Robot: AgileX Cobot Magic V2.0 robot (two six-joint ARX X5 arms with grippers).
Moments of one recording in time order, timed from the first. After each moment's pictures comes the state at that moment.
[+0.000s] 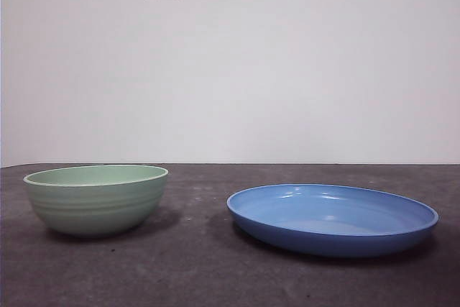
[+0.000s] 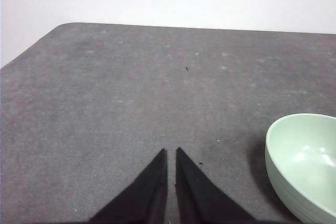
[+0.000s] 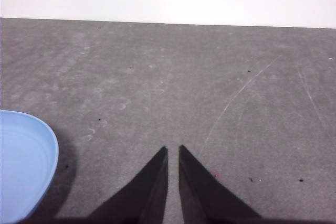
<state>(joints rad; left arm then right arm) -0.04 0.00 0.03 -0.18 0.00 -0.04 -0.01 0.00 0.02 -0.17 -0.03 0.02</state>
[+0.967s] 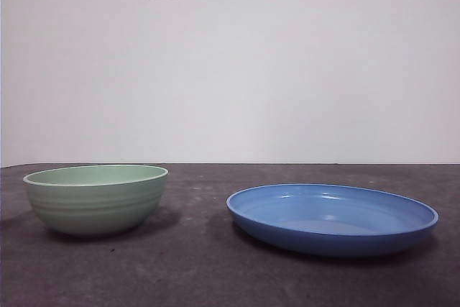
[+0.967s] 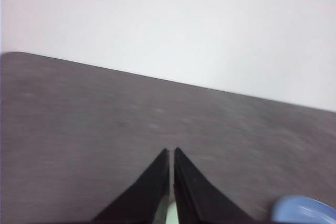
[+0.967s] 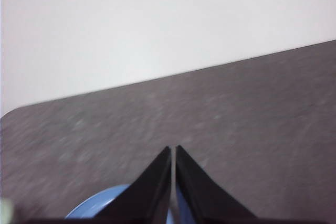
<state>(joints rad) -0.10 0.30 0.51 -0.30 0.12 -0.26 0.02 0.18 0.47 -0.38 -0.18 0.32</state>
